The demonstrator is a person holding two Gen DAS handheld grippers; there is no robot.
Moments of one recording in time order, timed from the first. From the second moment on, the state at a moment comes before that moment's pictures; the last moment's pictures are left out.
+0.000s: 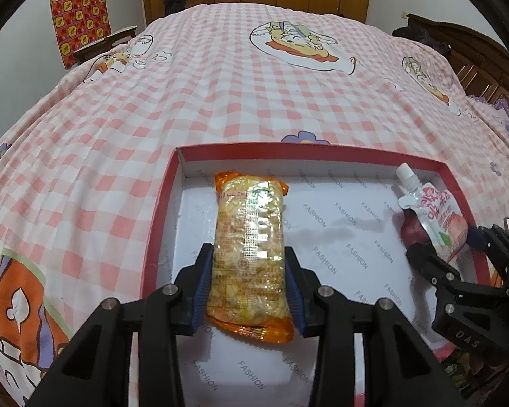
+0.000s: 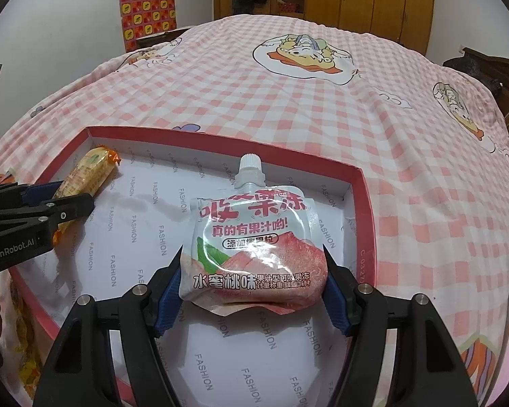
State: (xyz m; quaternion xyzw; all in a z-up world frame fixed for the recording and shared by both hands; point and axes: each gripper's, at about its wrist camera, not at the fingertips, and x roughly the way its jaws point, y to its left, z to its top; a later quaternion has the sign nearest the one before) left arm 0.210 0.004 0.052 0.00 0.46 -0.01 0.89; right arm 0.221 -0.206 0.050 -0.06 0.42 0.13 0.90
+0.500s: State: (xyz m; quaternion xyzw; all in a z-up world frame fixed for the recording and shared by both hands) left arm 0.202 -0.020 0.052 0.03 0.43 -0.02 0.90; right arm 0.217 -0.206 0.053 -0.05 0.41 0.15 0.90
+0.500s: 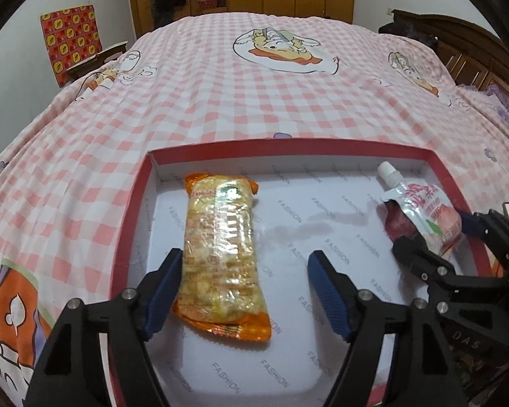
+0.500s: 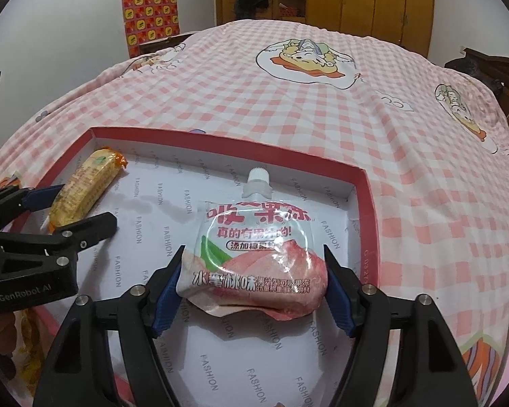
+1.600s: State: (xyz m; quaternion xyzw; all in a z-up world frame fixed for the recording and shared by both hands) left arm 0.117 0.010 0.099 -0.02 0.41 -0.03 0.91; right arm 0.136 -0.209 0.104 0.00 0.37 0.20 0.91
